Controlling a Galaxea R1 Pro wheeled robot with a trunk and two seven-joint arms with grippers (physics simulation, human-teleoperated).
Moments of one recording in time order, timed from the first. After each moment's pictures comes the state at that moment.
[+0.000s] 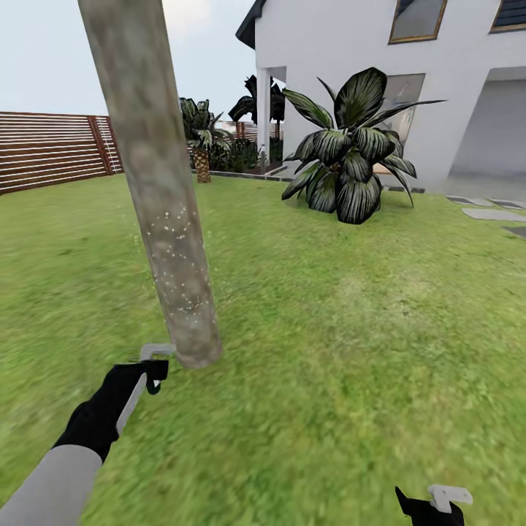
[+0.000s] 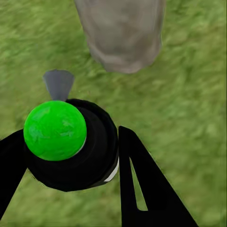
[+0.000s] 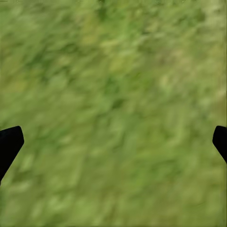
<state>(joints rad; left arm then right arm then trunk) -0.65 0.12 -0.02 -0.94 0.06 0.64 0.08 -0.37 -0.24 -0.25 -0.20 0.00 -0.35 0.25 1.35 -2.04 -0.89</state>
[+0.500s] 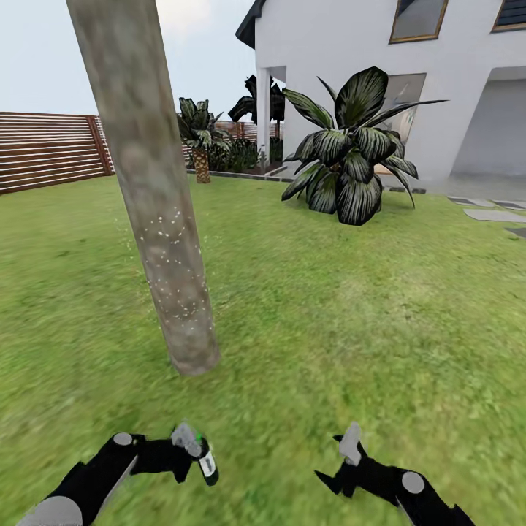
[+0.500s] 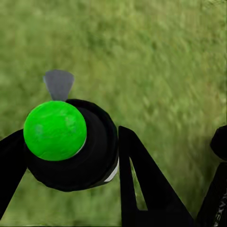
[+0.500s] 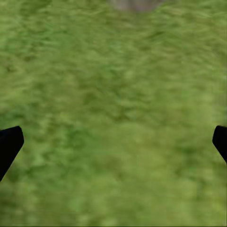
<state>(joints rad) -0.53 0.18 -0.22 -0.56 -0.13 0.05 -0.92 -0.37 -0.17 0.17 -0.65 0.24 -0.24 0.64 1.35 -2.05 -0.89</state>
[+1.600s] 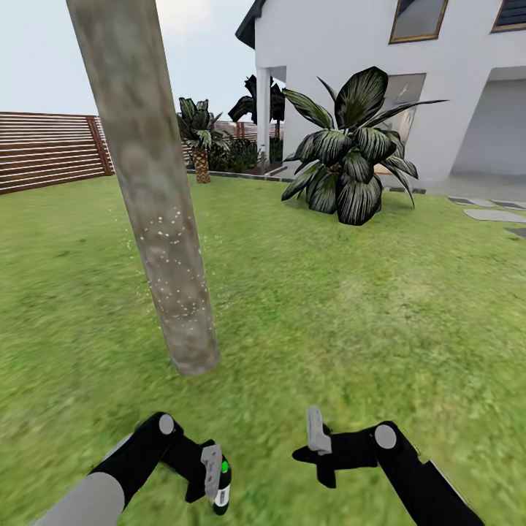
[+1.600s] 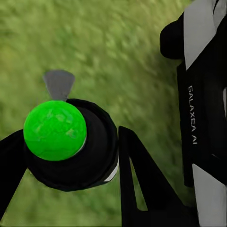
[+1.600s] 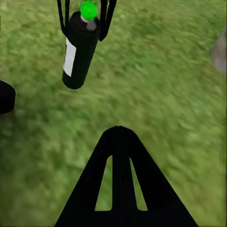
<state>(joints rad) -0.59 0.05 -0.24 -0.61 -0.71 -0.11 -1.24 -0.39 -0.13 0.22 -1.07 0.47 -0.13 1.13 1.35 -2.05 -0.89</state>
